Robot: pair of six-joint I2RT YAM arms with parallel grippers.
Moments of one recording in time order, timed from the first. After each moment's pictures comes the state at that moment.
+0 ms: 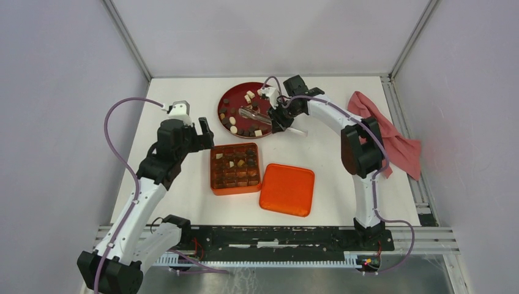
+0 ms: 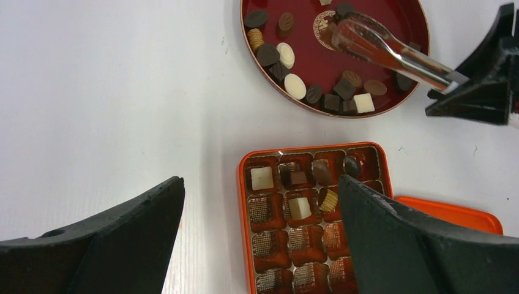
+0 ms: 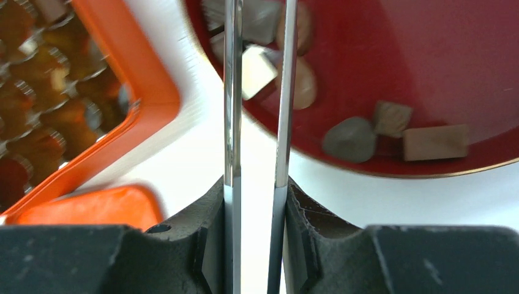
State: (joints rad) left arm -0.27 0.89 0.85 -0.44 -0.15 -0.27; right arm 0.47 2.18 1.83 -0.67 -0.50 -0.41
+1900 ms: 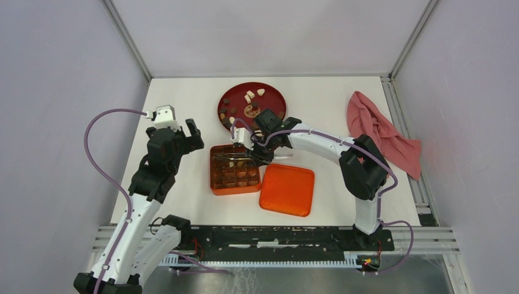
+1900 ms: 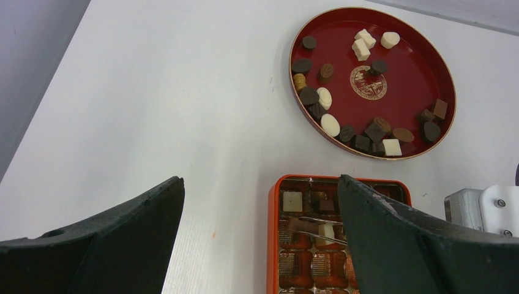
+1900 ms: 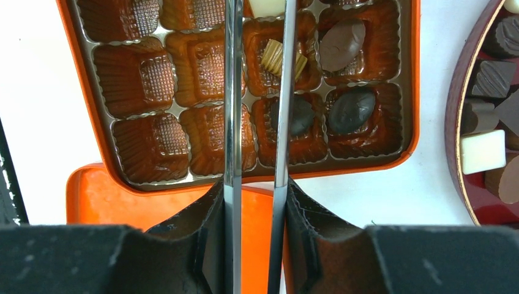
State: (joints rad) left arm -0.27 0.73 0.81 -0.43 -0.34 -0.27; right arm 0.80 1.93 1.48 -0.61 -0.43 -0.60
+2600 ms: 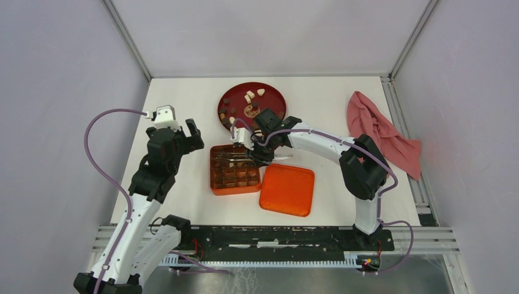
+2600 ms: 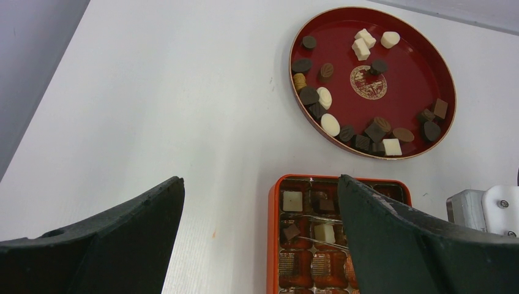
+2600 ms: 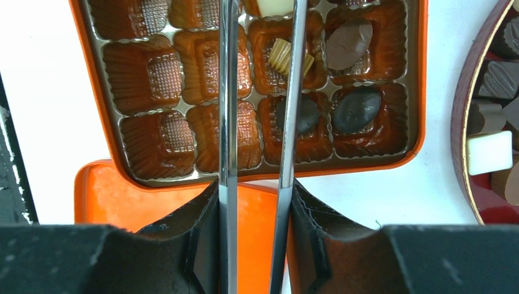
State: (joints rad) left arm -0.27 0.73 0.81 -0.43 -0.34 -0.27; right arm 0.81 1.93 1.49 -0.63 -0.43 -0.60
